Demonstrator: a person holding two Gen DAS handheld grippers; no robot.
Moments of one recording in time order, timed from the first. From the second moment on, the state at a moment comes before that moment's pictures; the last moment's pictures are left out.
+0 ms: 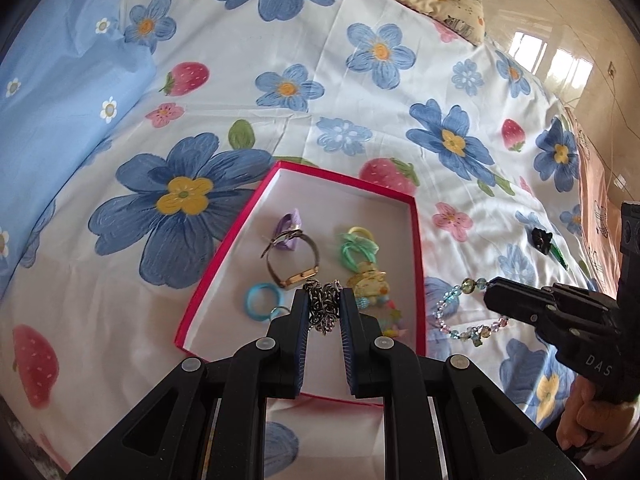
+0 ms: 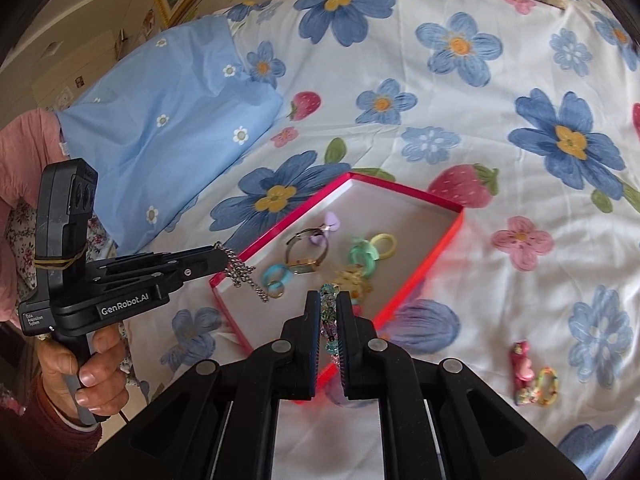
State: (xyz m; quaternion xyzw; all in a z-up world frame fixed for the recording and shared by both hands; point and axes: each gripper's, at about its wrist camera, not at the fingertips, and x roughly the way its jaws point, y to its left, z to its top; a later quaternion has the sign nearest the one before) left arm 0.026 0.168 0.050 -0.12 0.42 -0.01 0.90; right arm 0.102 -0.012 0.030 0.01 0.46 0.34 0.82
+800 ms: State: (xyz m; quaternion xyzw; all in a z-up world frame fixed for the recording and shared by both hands) left arm 0.069 0.192 -0.013 -0.13 0.47 0.02 0.87; right arm 0.121 0.035 -0.042 0.01 0.52 0.35 0.78
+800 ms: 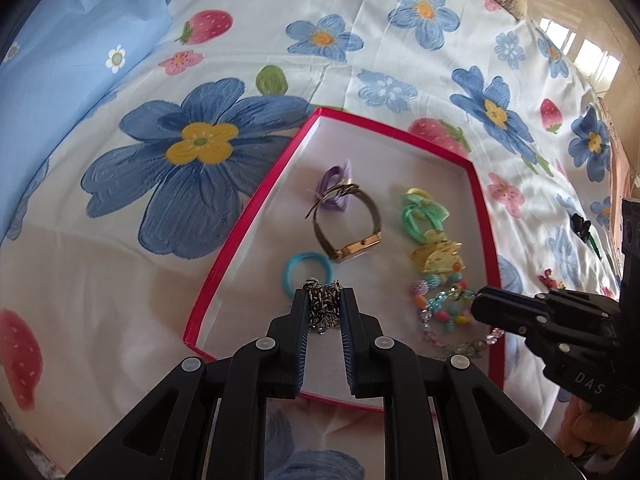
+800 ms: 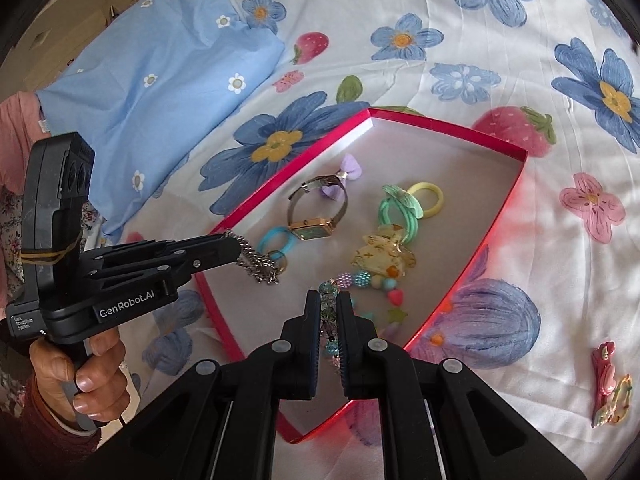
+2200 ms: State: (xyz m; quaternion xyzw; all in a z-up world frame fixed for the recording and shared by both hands) left arm 0.080 0.189 -0.032 -0.12 0.50 0.05 0.86; right arm 0.126 0.033 -0.061 0.00 0.54 0.34 0.77
